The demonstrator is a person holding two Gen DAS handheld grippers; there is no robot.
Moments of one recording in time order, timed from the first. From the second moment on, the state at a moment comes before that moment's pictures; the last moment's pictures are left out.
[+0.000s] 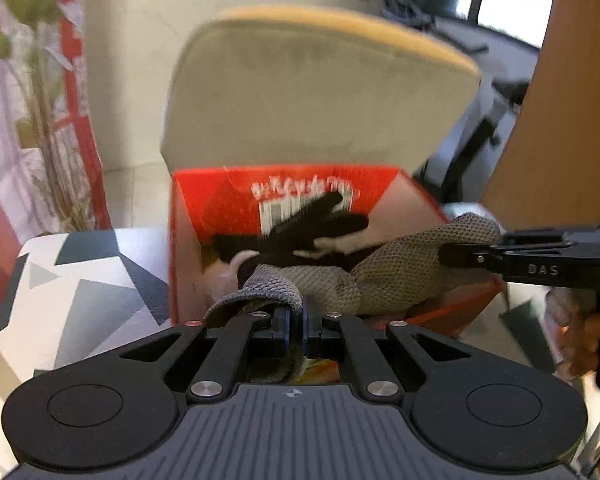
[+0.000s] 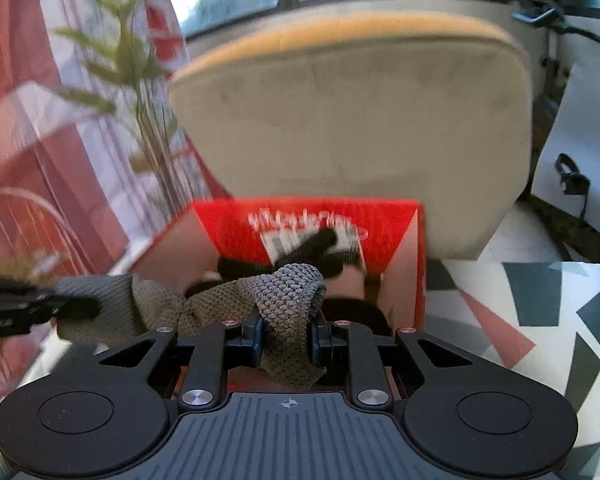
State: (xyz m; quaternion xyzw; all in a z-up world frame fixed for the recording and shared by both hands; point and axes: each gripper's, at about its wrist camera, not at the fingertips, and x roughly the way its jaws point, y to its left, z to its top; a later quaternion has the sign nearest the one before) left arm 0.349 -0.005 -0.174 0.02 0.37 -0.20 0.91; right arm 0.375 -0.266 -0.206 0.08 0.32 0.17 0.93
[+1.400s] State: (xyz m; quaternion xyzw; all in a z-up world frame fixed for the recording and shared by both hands) left arm 0.277 0.004 -0.170 0.04 0.27 -0.14 0.95; right arm 0.321 -0.257 -0.225 0.06 0.26 0.08 0.96
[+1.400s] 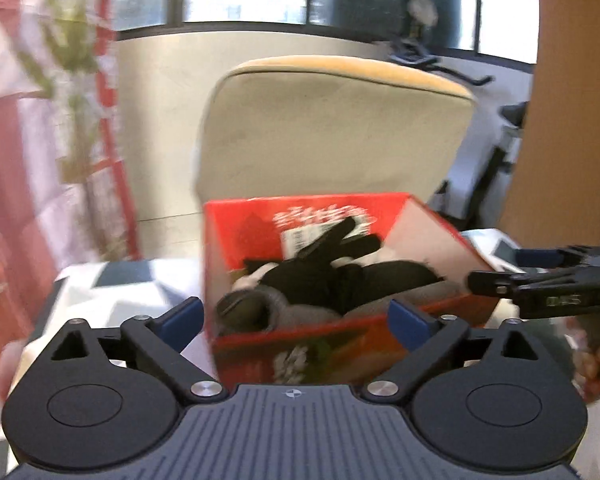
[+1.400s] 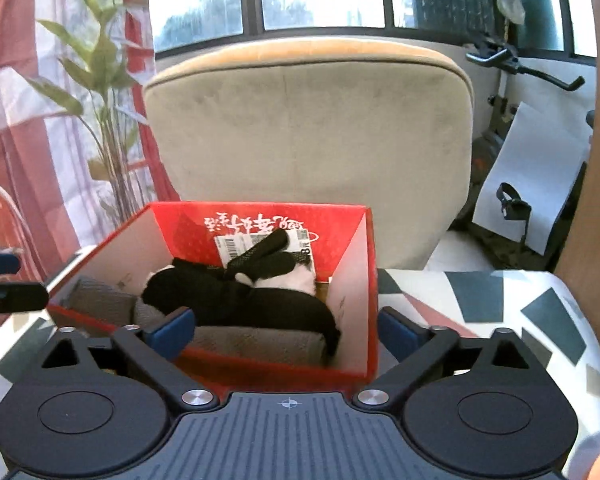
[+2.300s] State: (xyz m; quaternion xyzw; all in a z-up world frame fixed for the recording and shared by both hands) left arm 0.176 0.033 -0.252 -0.02 0.31 -0.06 0.95; right arm 0.175 -0.223 -0.332 0.09 0.25 0.08 0.96
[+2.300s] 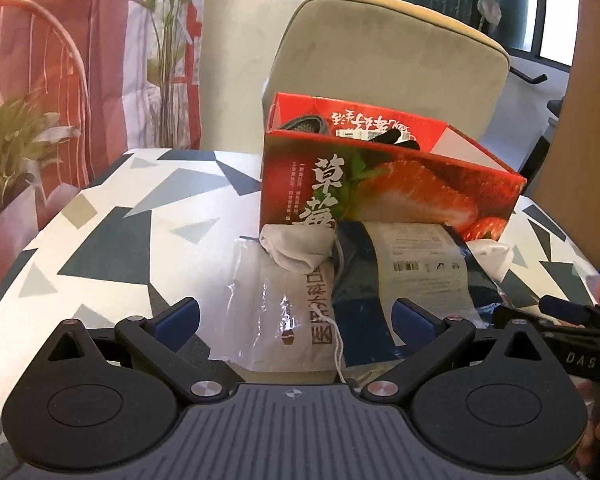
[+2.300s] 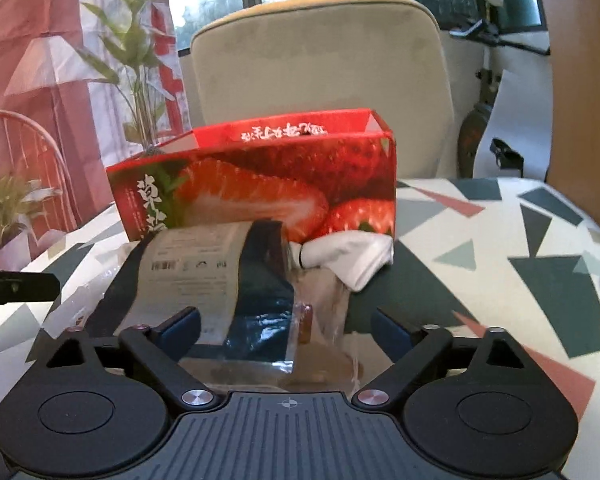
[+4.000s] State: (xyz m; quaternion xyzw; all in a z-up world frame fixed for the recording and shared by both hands) left arm 0.241 0.002 -0.291 -0.01 0.38 -0.19 0.90; right arm 0.237 -0.211 -0.343 0.03 0.26 0.18 0.95
